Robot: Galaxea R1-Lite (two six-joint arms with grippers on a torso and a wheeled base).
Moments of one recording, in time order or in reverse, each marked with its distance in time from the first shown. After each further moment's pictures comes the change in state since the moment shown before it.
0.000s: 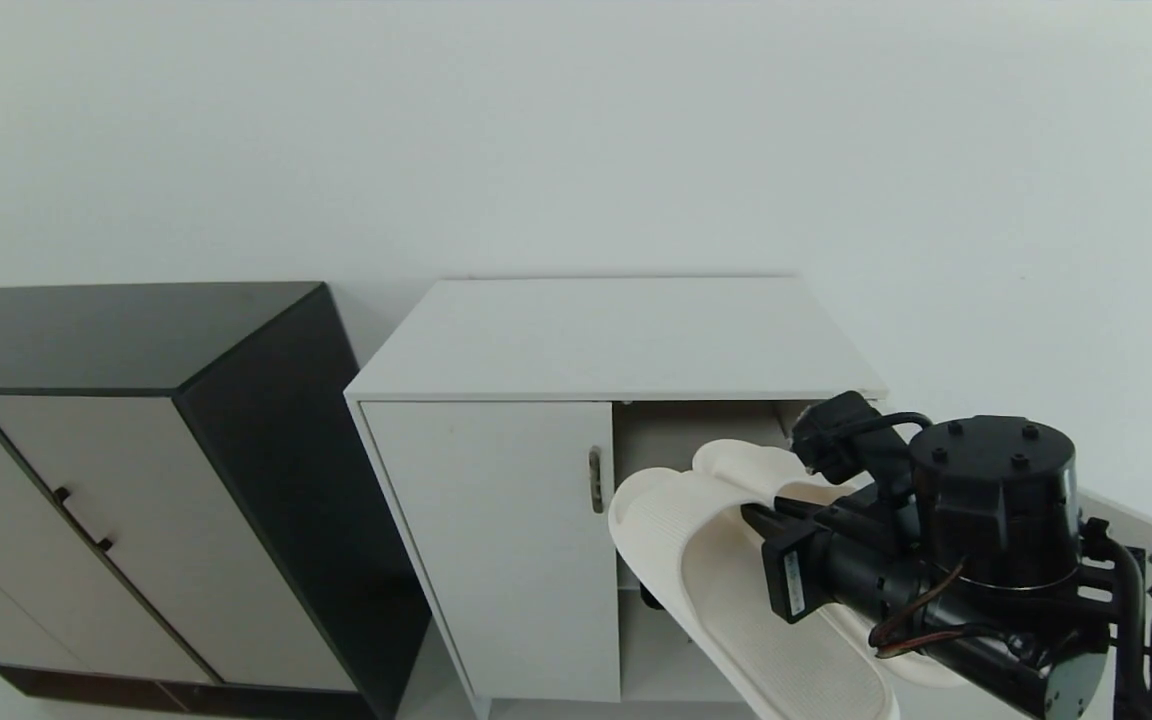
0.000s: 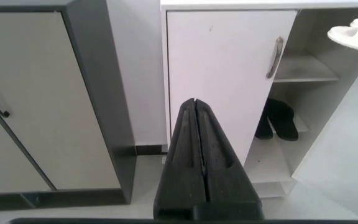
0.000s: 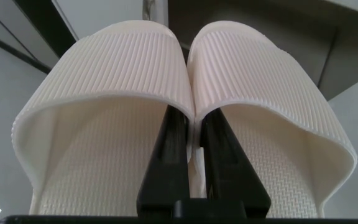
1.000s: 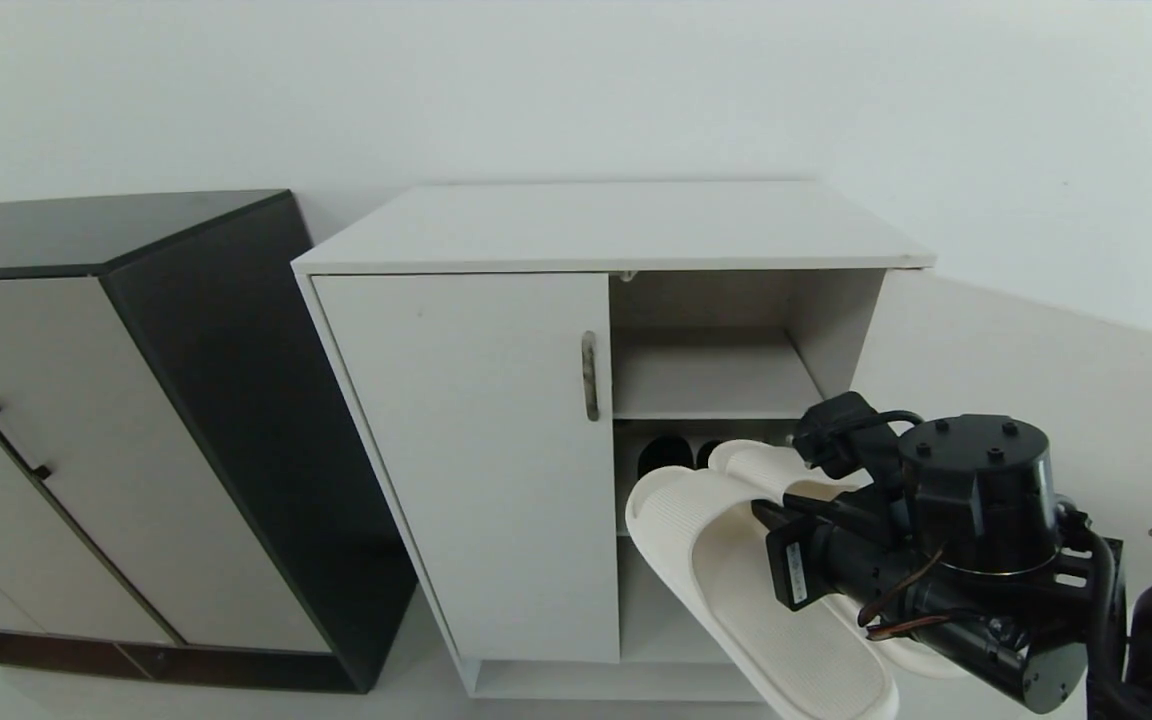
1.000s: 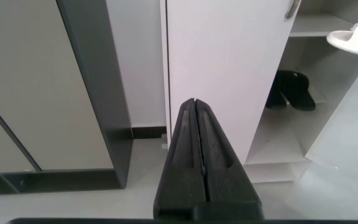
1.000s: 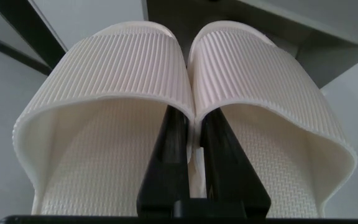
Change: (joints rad) left arm 0.000 0.000 0.000 0.000 0.000 0.000; right arm -0.041 0.030 -0.002 -0.004 -0.012 0.000
